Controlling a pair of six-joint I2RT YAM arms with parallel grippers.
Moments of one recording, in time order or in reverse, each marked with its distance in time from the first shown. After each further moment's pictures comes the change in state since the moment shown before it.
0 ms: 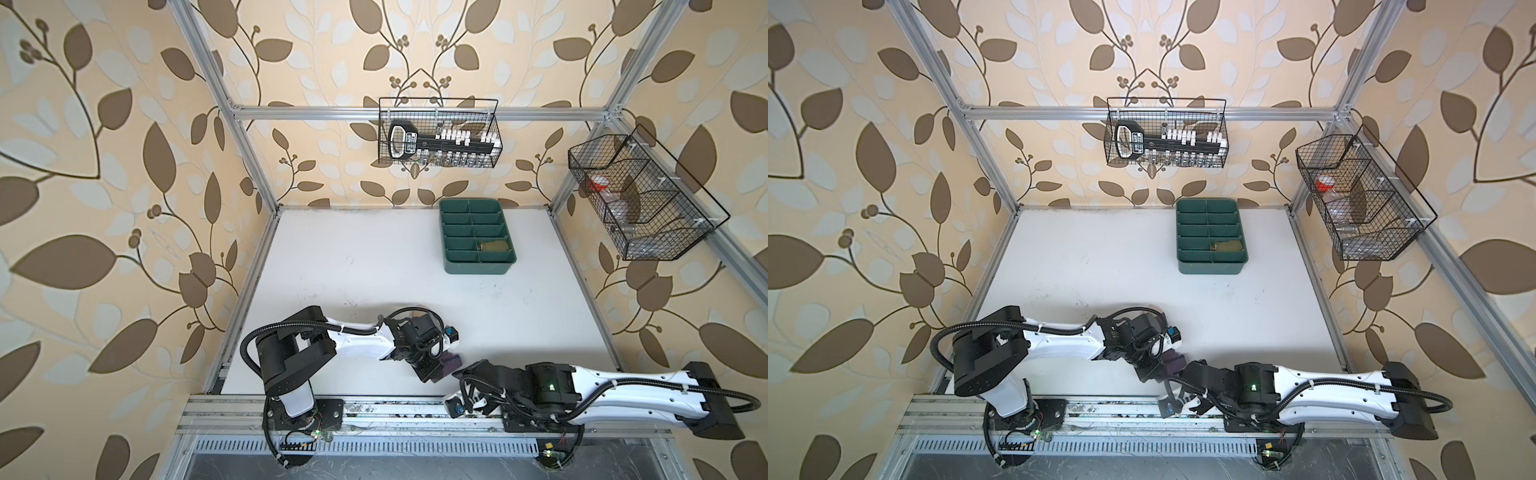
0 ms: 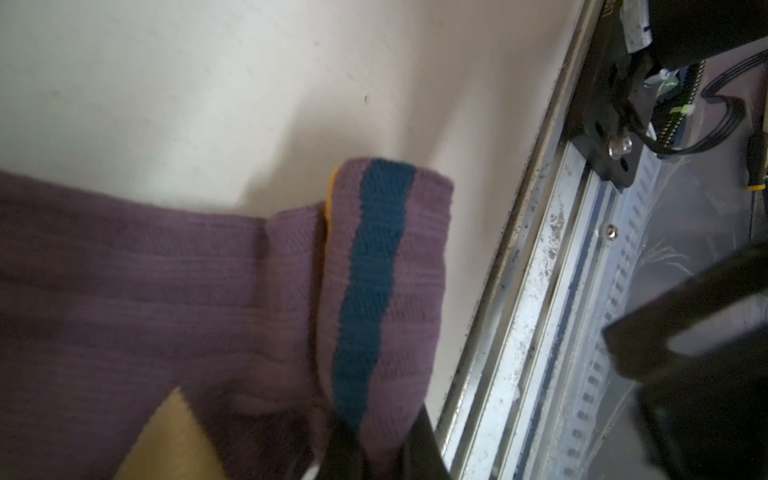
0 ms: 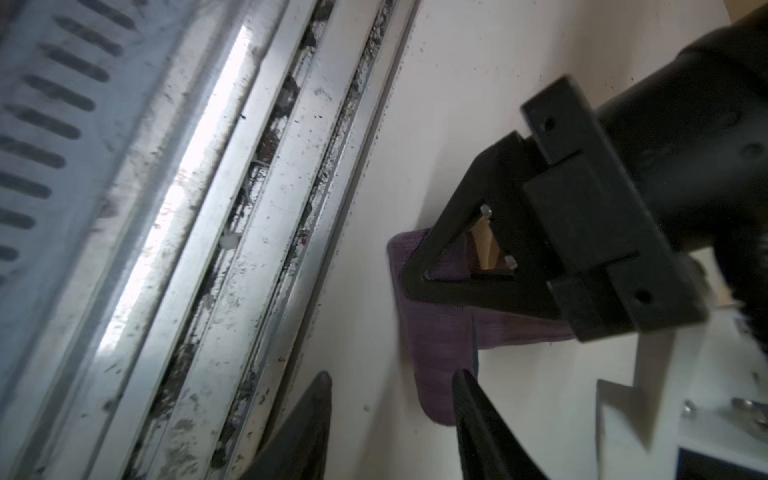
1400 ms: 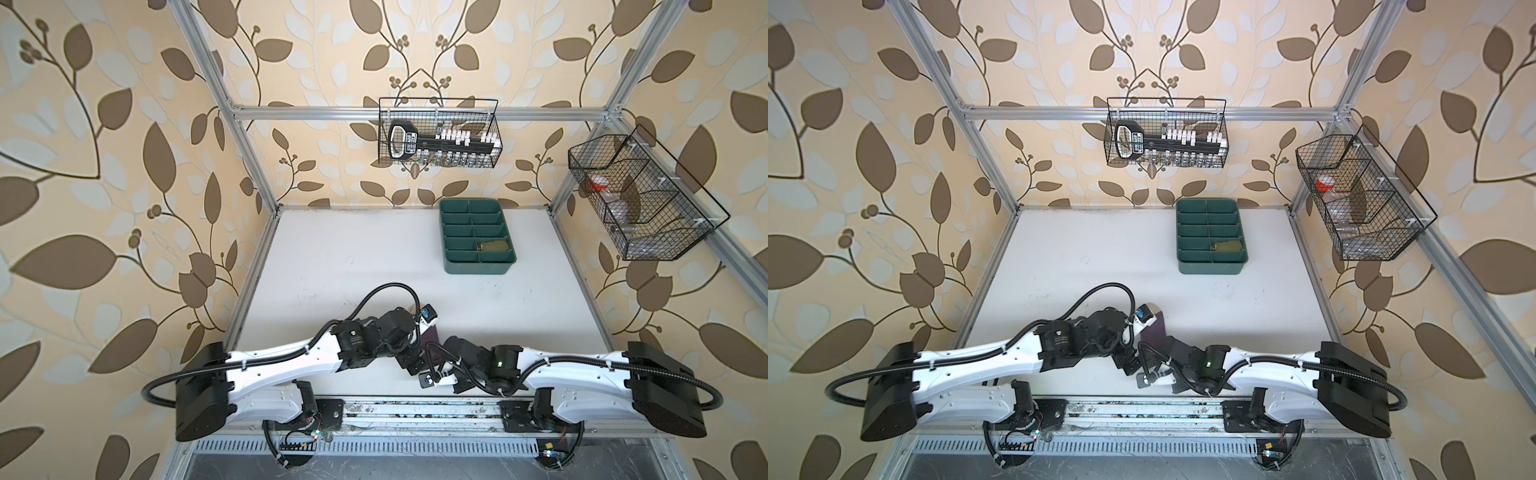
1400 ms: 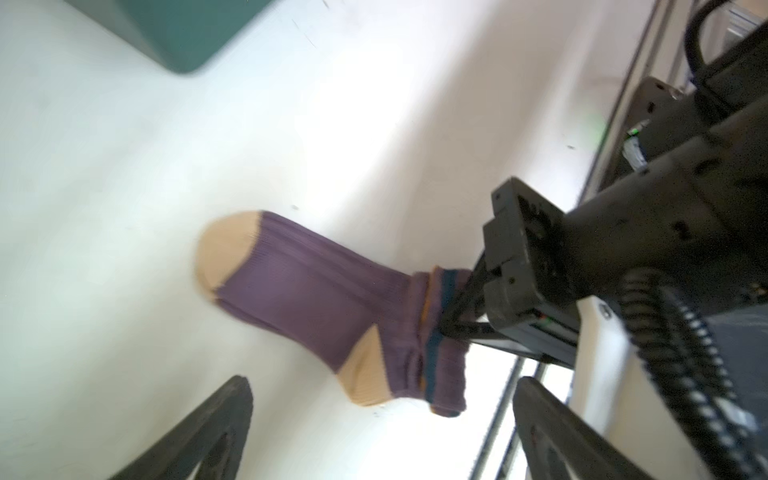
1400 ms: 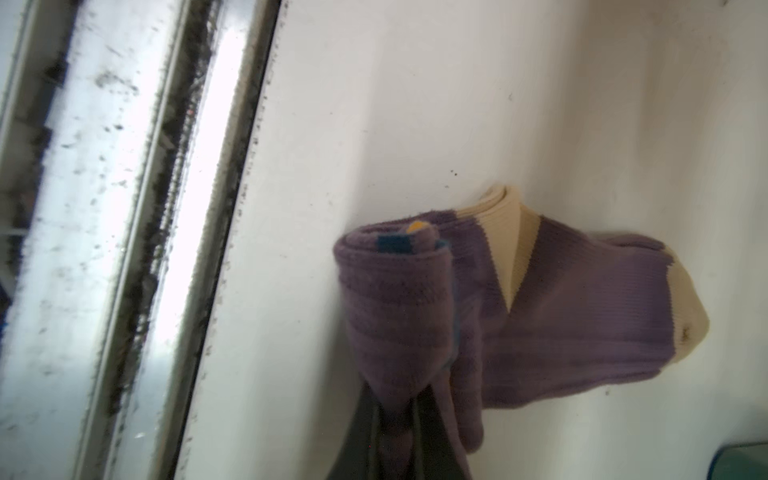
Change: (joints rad) left arm 0.000 -0.585 -0.085 -0.155 -0.530 0.116; right arm -0.233 0.458 0.094 0.256 -0.170 -0.010
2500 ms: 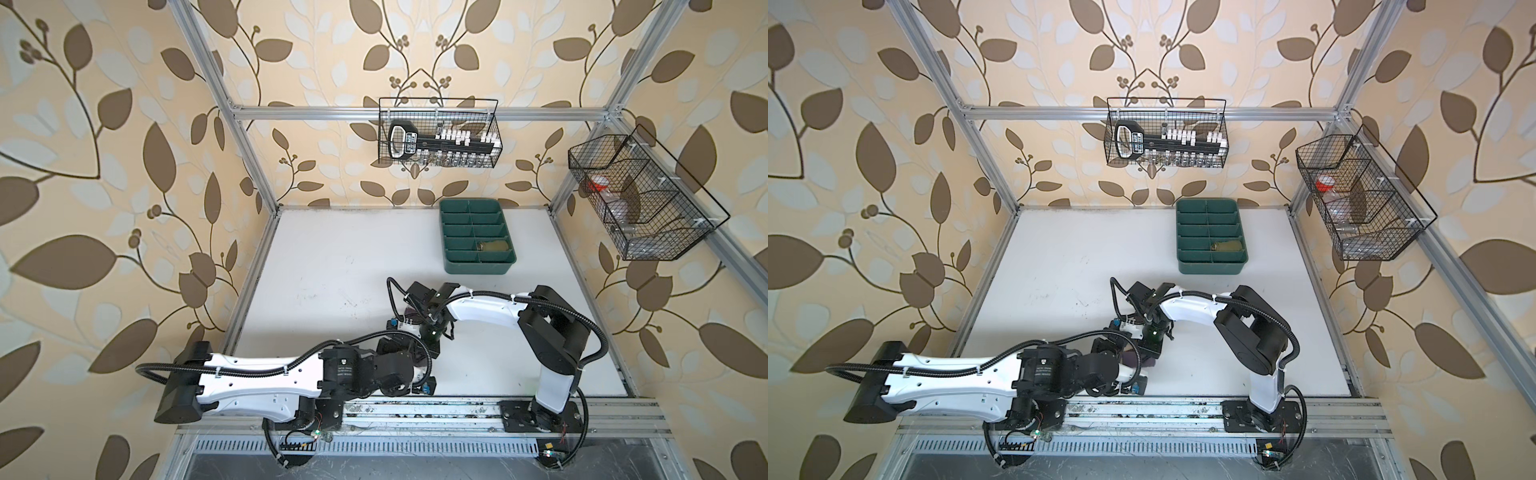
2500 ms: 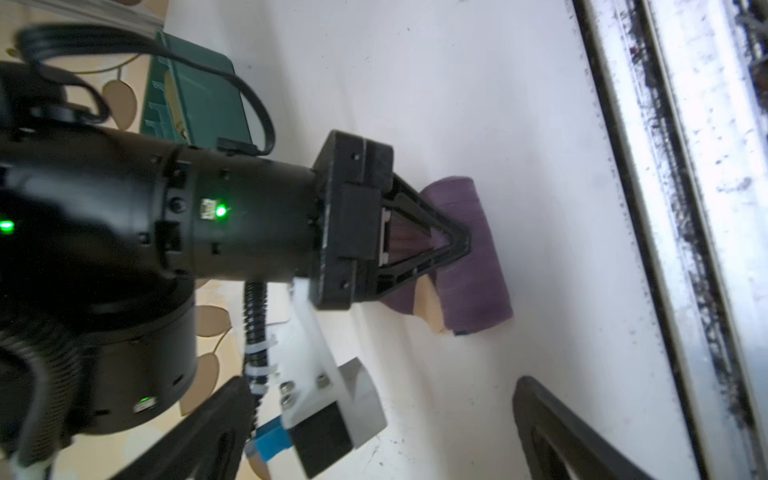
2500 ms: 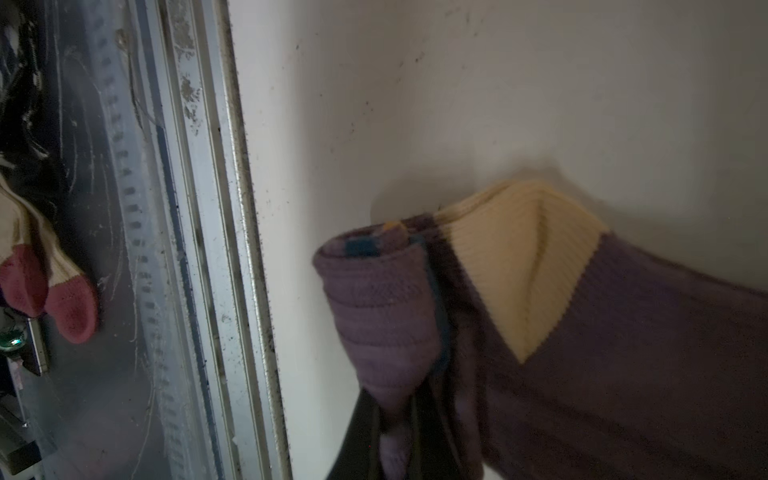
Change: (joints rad) left arm -0.328 -0.016 -0.018 -0.248 -0.398 0.775; right arm -0.283 0.618 0.655 -0.483 -0.558 0.217
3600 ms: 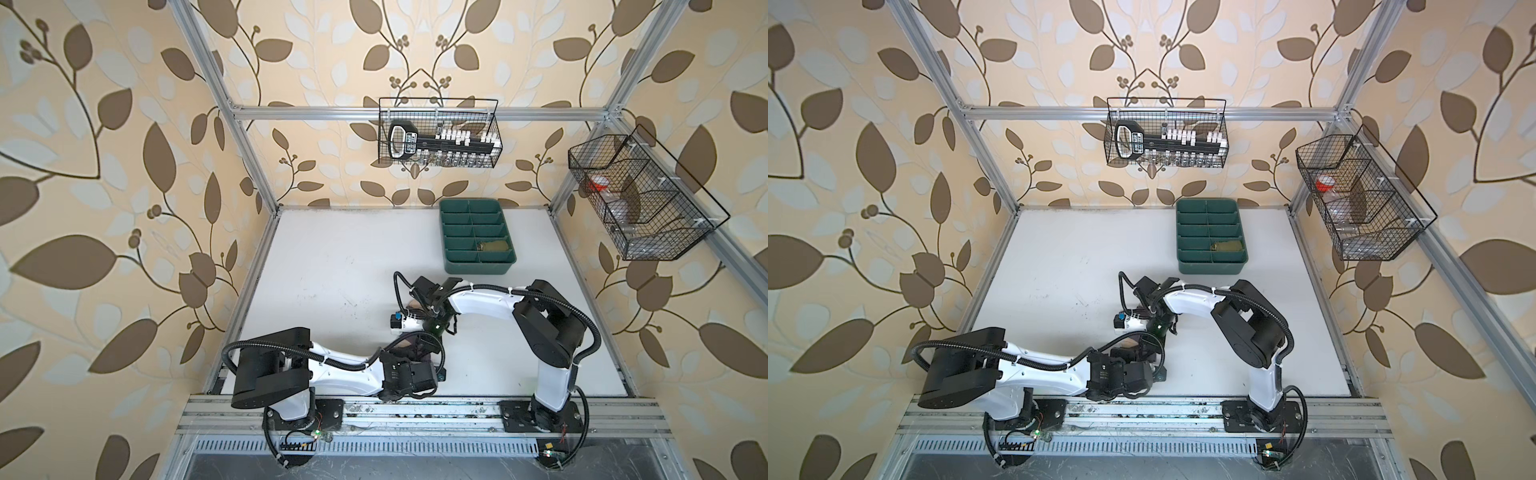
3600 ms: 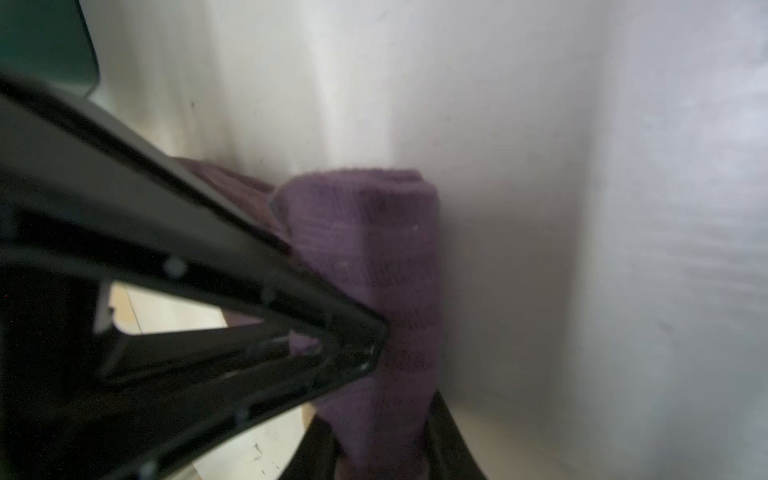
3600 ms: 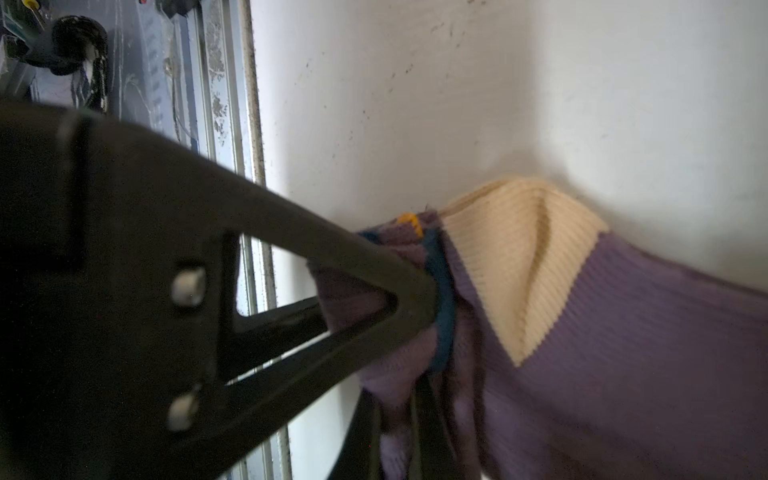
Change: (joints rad) left arm 0.047 0.475 -0.041 0.238 -0.066 -0.303; right arm -0.064 0.033 0.004 -0.008 -0.100 -0.062
